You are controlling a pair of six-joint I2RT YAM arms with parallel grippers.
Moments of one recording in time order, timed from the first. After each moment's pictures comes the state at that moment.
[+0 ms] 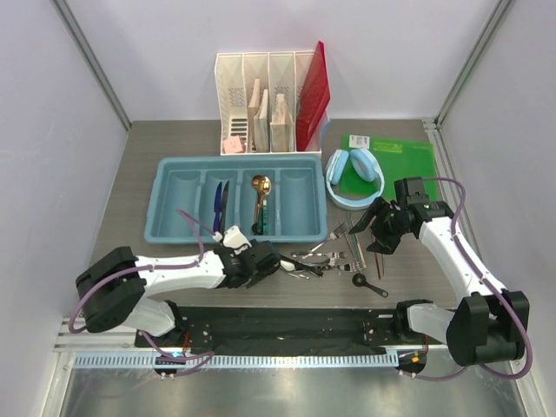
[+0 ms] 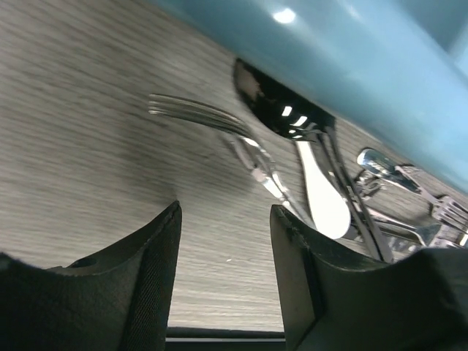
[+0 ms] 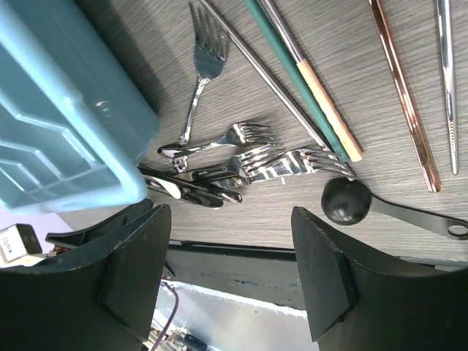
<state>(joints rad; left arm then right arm) -1.07 1.39 0.68 -0.46 -0.44 -1.58 0.09 1.15 0.84 -0.83 -0.32 0.78</state>
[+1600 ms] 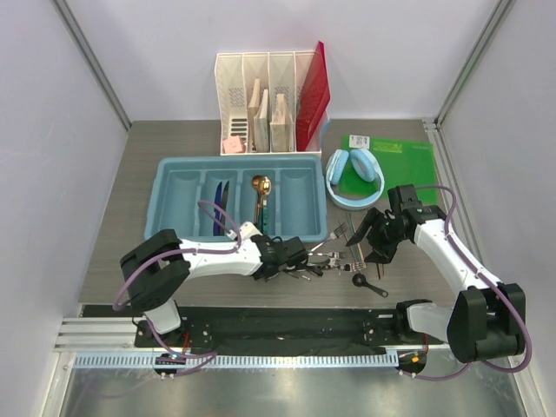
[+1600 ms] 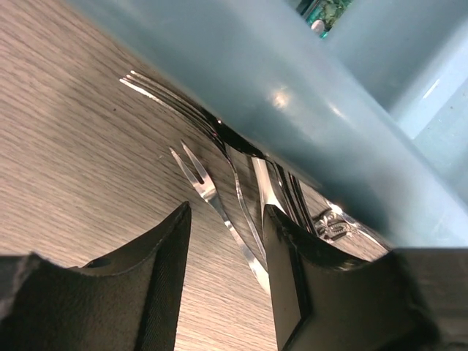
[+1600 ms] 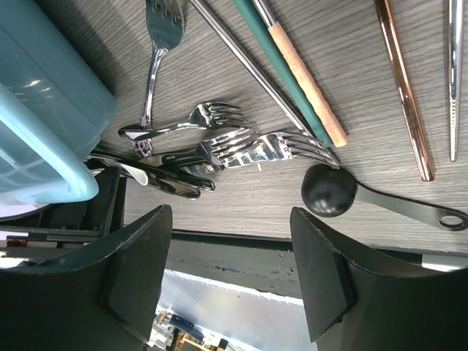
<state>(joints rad) -1.14 1.69 0.98 -0.69 -0.55 -1.83 0.12 1.18 0.77 -0.83 -0.34 0.76</state>
